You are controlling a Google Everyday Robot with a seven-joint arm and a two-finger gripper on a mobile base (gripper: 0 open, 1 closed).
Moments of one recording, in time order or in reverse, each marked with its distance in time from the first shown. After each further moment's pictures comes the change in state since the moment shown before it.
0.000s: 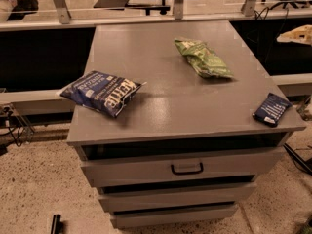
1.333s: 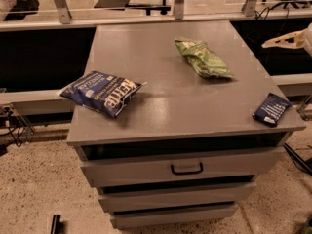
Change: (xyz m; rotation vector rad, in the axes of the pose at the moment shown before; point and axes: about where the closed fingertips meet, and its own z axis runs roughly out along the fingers) arm 0.012 -0.013 0.027 -0.062 -0.105 -0.325
